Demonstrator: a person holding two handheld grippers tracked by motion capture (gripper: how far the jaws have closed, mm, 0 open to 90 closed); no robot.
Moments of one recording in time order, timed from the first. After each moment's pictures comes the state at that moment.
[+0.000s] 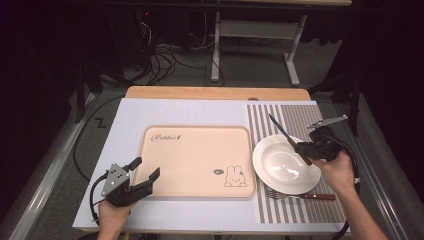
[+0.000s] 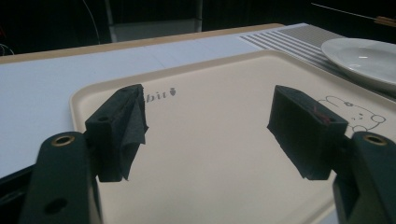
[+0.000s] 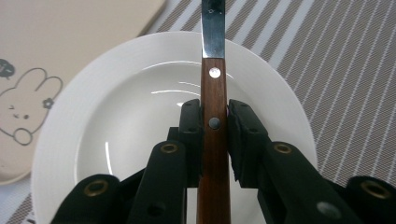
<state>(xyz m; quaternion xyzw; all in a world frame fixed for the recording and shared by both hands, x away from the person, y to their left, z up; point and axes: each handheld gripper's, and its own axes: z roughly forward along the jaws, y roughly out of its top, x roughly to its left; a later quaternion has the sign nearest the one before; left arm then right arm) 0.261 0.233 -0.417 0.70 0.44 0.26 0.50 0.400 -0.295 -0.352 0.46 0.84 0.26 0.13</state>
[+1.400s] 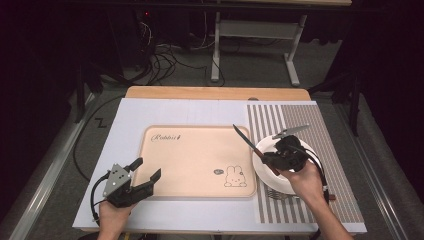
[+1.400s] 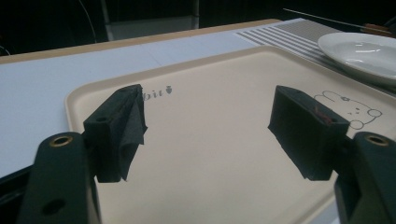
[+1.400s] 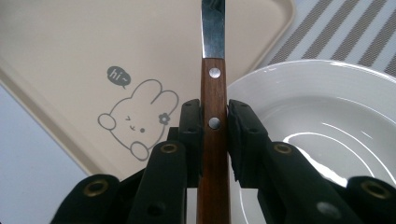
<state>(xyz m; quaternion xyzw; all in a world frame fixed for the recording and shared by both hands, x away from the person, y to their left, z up) 0.260 0.231 -0.417 0.71 0.43 0.26 0.50 0.372 -0.208 -0.356 0.41 0.86 0.29 0.08</state>
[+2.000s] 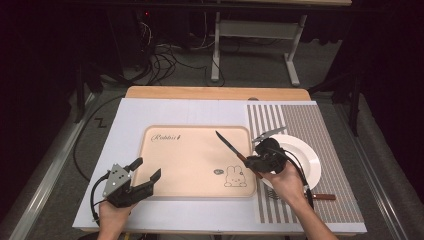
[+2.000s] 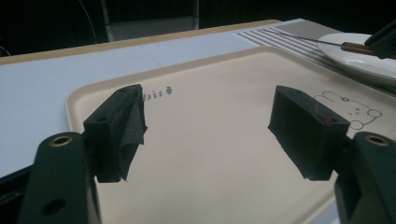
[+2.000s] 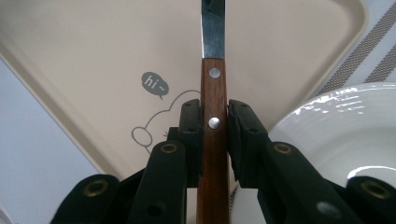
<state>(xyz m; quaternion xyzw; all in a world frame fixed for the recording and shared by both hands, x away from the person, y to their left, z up) 0.259 0.231 -0.416 0.71 0.43 0.26 0.50 0.372 -0.163 -0.368 0.39 0.88 0.28 0.05</state>
